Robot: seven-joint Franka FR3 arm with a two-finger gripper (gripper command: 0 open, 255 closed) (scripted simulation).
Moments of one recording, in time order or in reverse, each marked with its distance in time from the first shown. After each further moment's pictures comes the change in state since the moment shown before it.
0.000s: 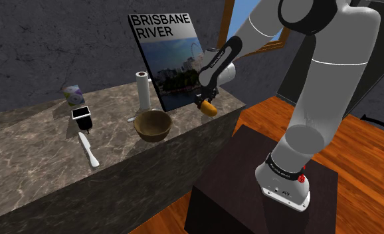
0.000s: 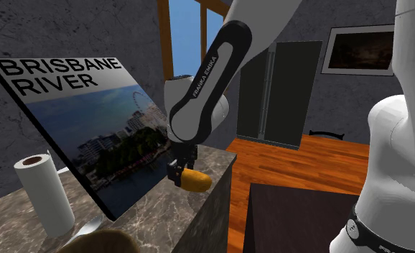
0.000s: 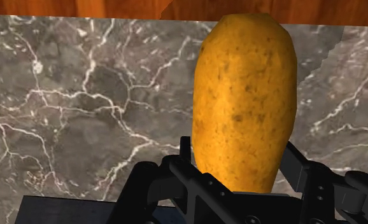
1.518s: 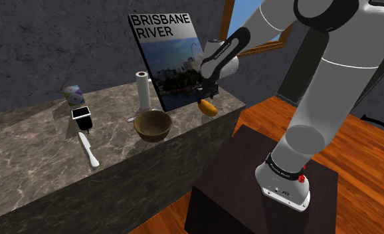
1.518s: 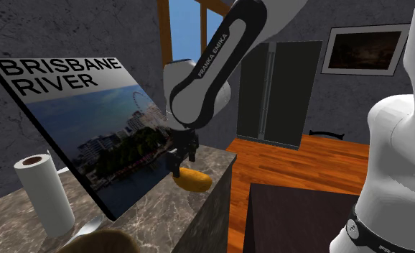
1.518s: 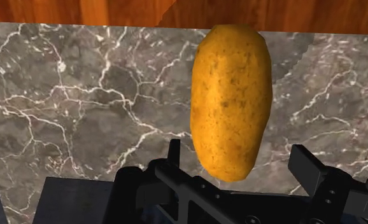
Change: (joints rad) arm 0.009 -0.107 -0.006 -0.012 -0.020 -0.098 0.014
